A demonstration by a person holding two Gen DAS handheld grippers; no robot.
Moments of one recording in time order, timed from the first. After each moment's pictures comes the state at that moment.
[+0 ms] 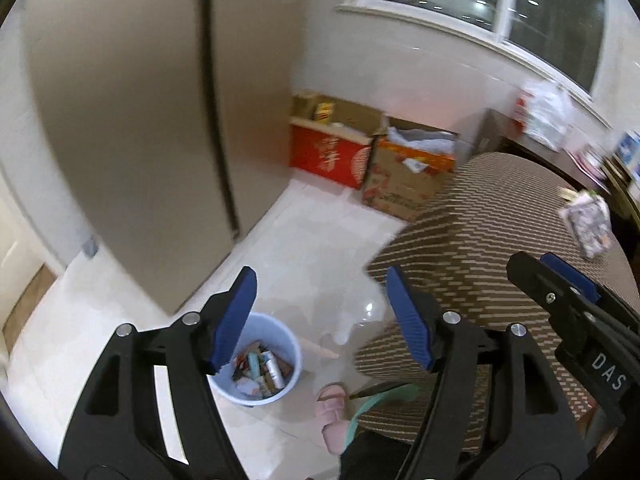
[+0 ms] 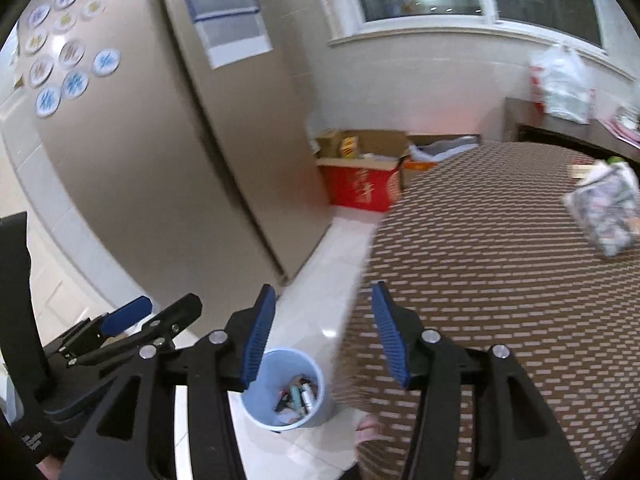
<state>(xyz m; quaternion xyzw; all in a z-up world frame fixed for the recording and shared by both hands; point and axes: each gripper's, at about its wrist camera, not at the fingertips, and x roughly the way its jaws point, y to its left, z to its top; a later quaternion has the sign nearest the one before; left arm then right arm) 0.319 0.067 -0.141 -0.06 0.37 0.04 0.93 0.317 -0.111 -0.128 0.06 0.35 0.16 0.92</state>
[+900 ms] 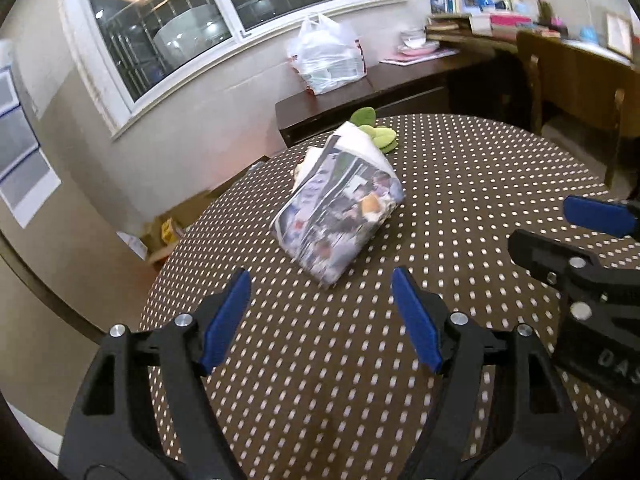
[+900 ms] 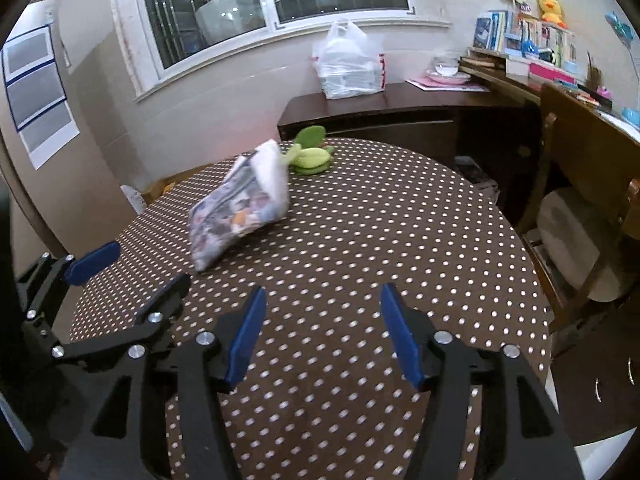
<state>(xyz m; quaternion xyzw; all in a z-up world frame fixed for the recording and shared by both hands) 0.354 -0.317 -0.144 0.26 0.29 -0.17 0.91 0.292 -0.451 -0.149 0.14 0.35 -0.09 0.92</state>
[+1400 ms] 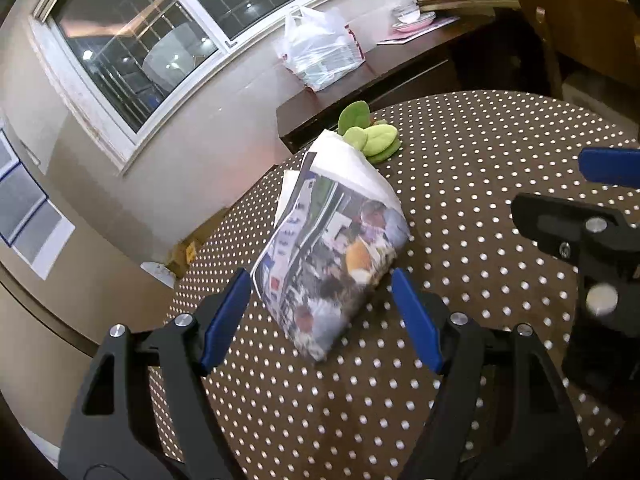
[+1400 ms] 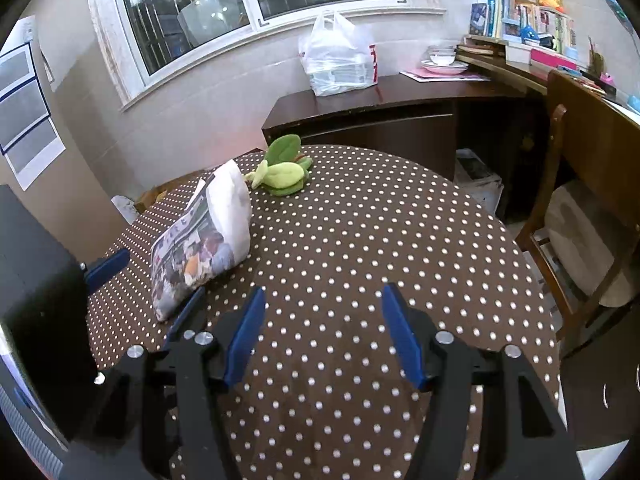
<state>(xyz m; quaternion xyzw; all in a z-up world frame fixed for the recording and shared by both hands) 0.392 -0.372 -0.163 0.34 0.27 -0.14 0.89 0.342 -0.481 -0.156 0.16 0.35 -0.09 0.92</state>
